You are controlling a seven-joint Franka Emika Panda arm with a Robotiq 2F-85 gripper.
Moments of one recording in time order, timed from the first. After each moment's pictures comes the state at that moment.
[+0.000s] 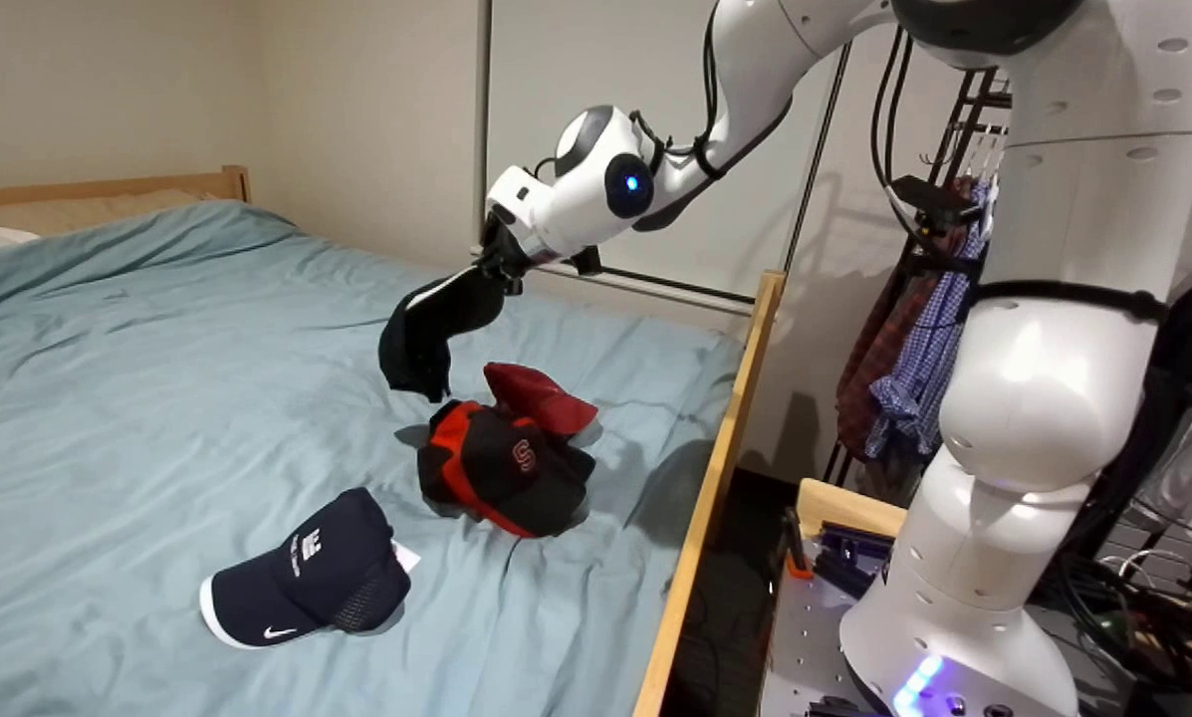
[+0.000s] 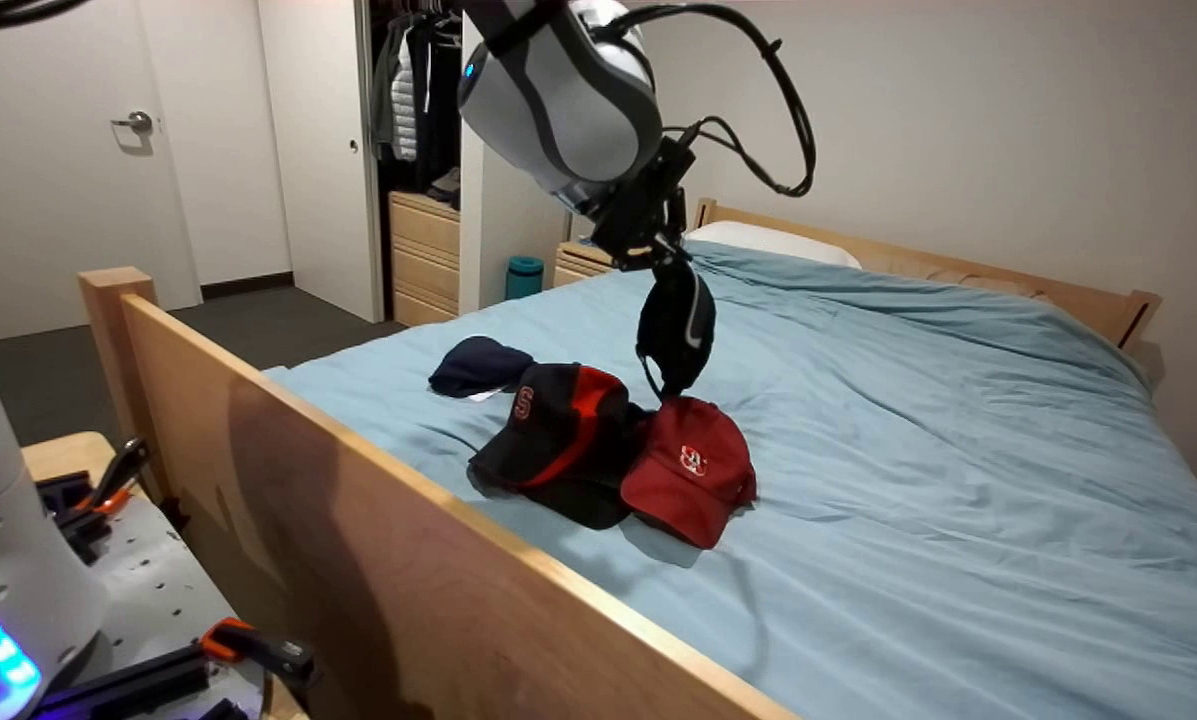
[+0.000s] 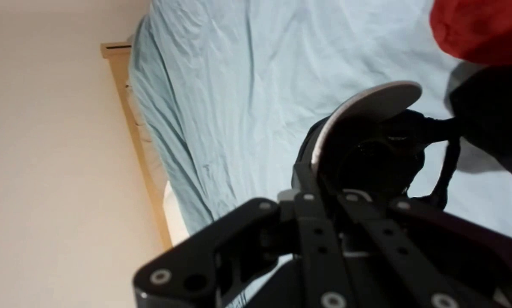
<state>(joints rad) -0.42 0.20 0.14 -2.02 -2.43 2.98 0.99</state>
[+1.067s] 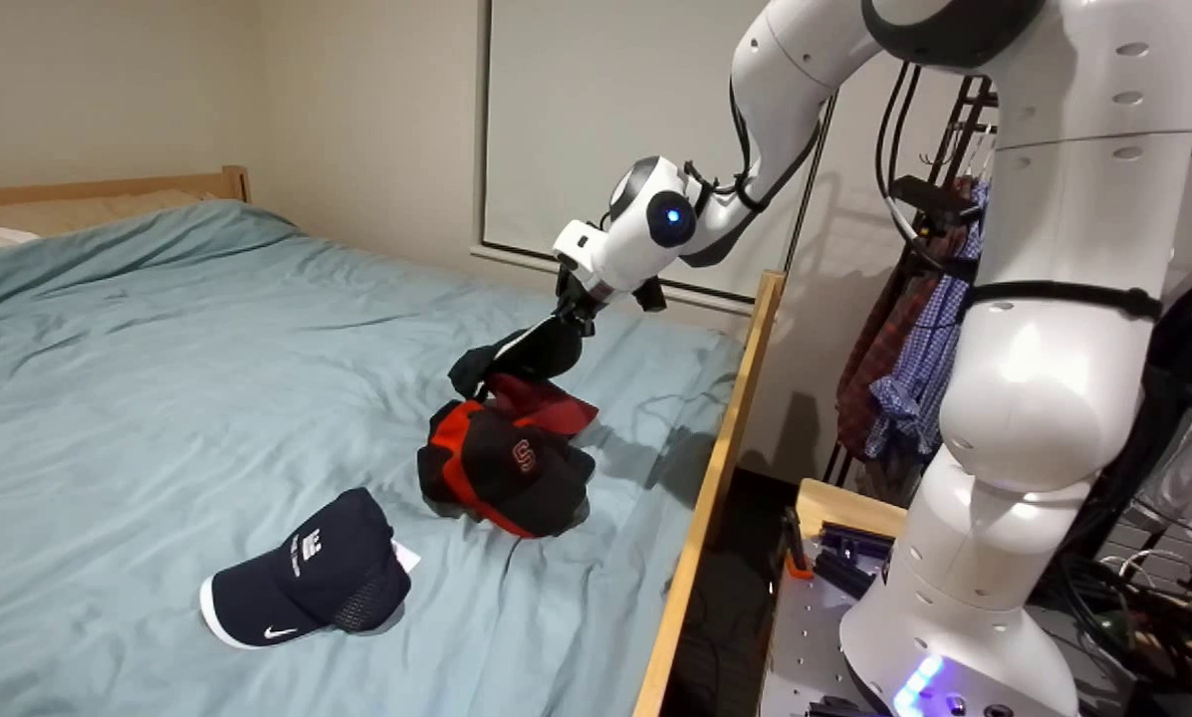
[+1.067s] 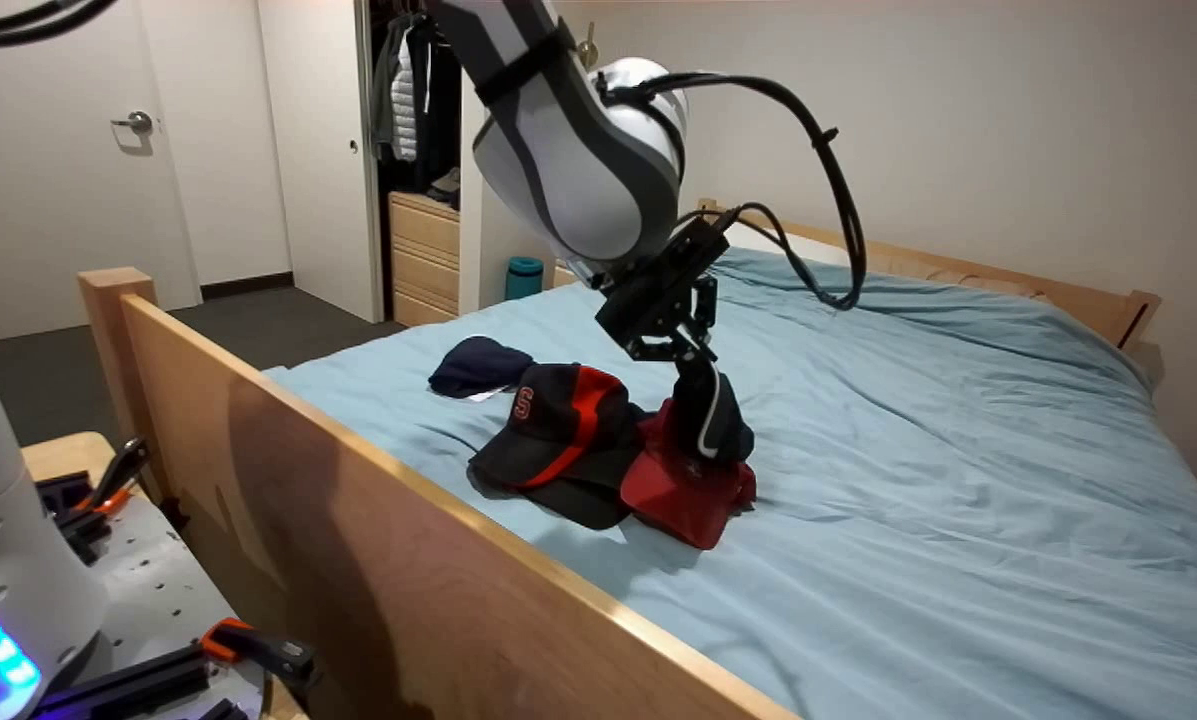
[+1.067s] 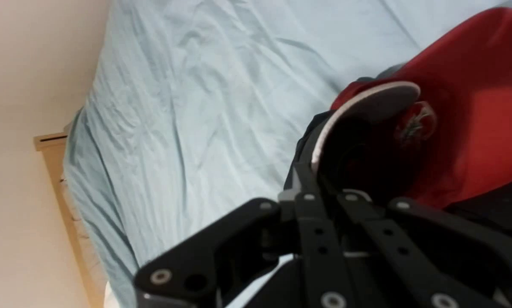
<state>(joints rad) -0.41 0.24 -0.07 -2.14 -2.39 3.02 0.93</state>
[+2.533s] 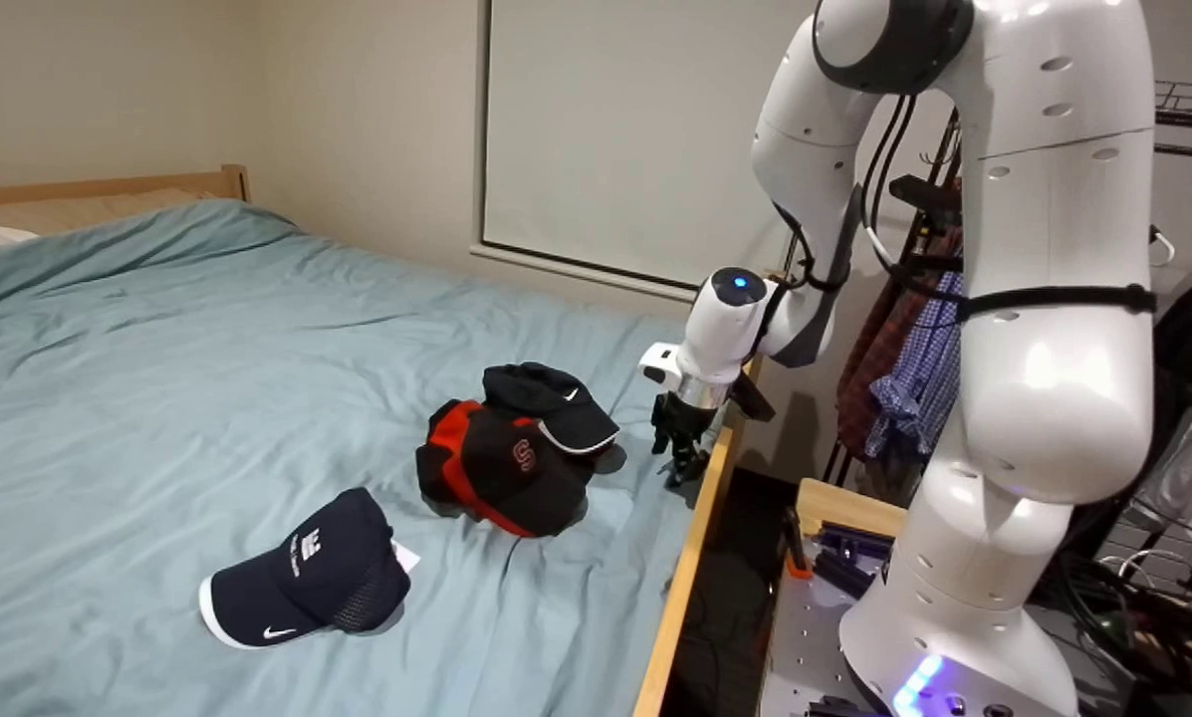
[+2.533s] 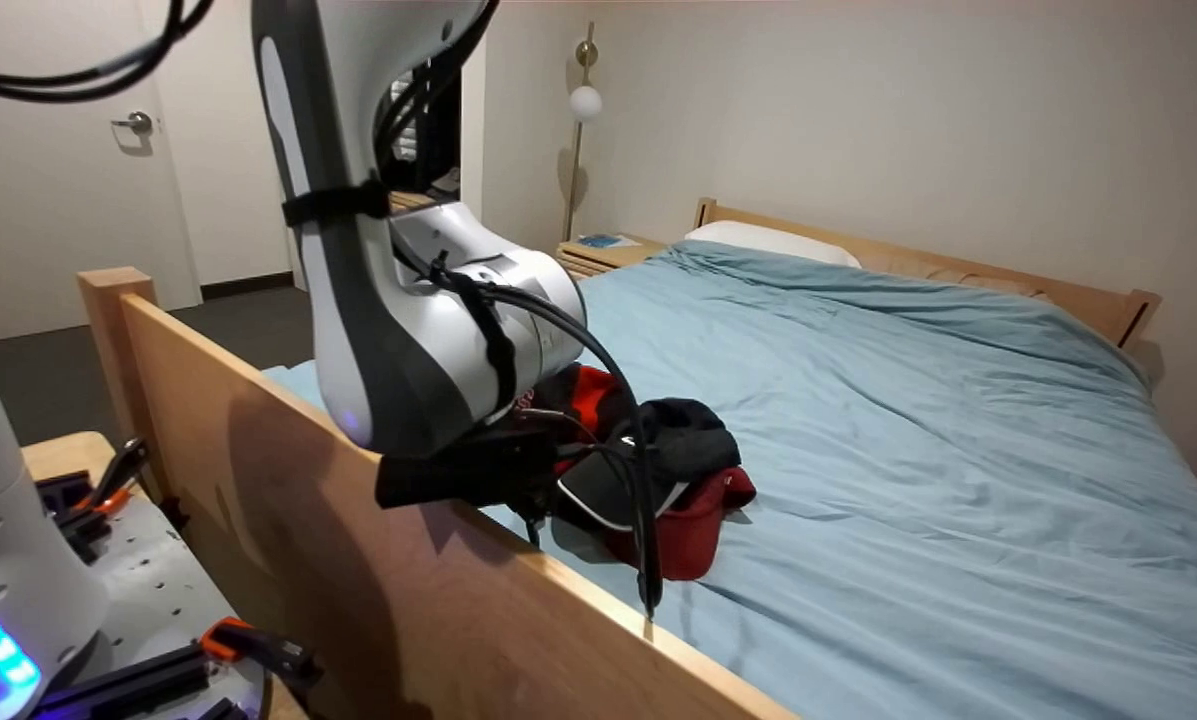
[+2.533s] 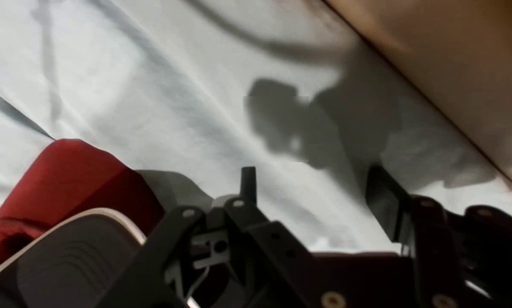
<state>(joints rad) -0.22 0.35 -0.47 -2.51 -2.15 3.28 0.76</state>
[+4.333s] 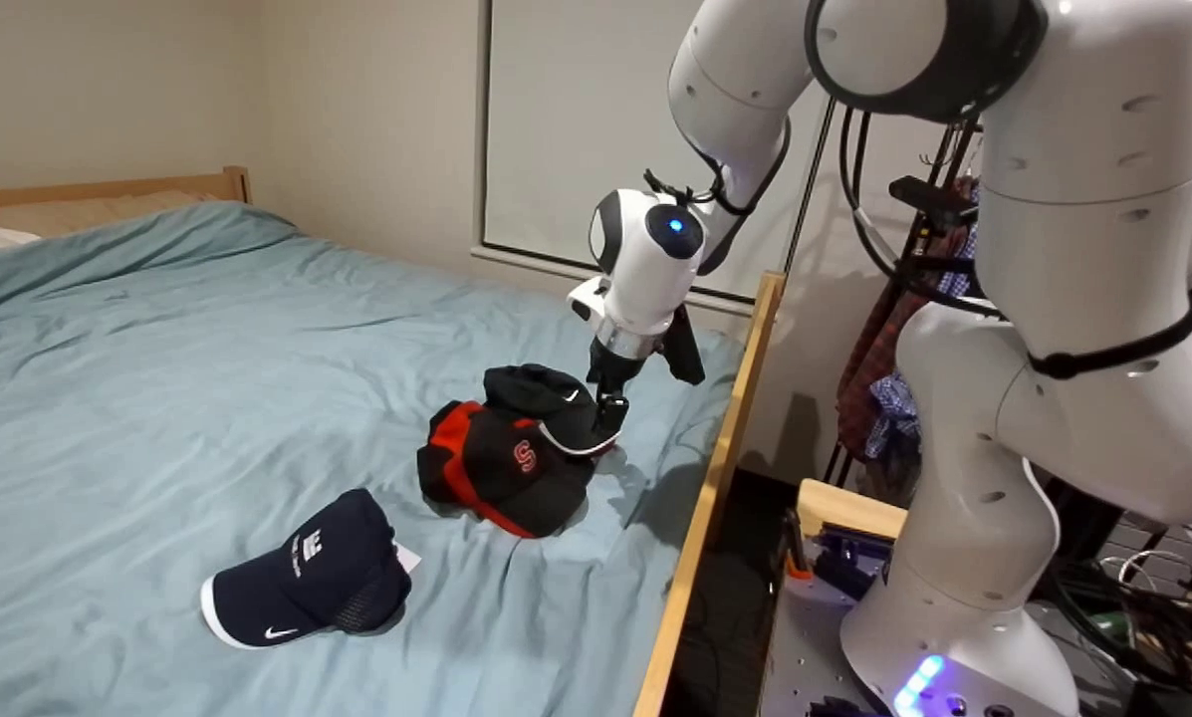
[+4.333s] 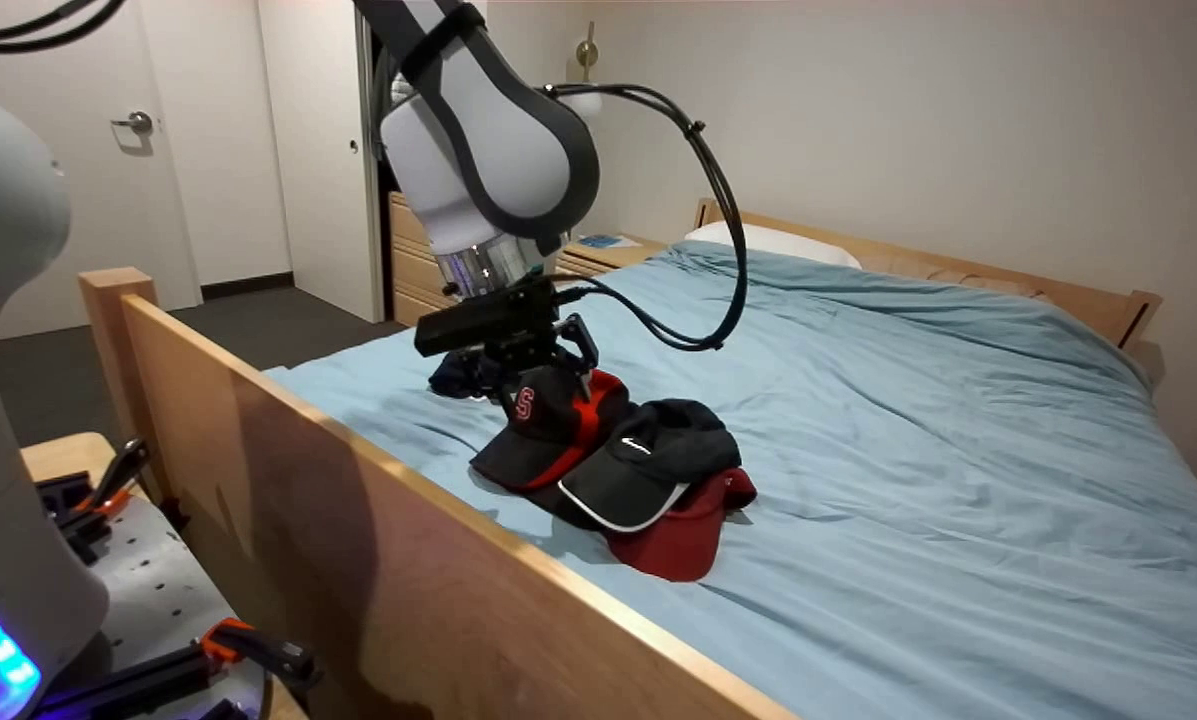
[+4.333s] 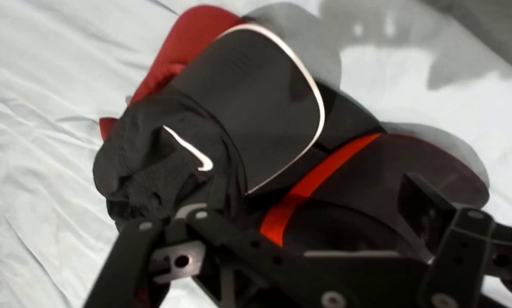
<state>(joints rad) 0.81 0.45 -1.18 -2.29 -2.47 3.45 1.69</state>
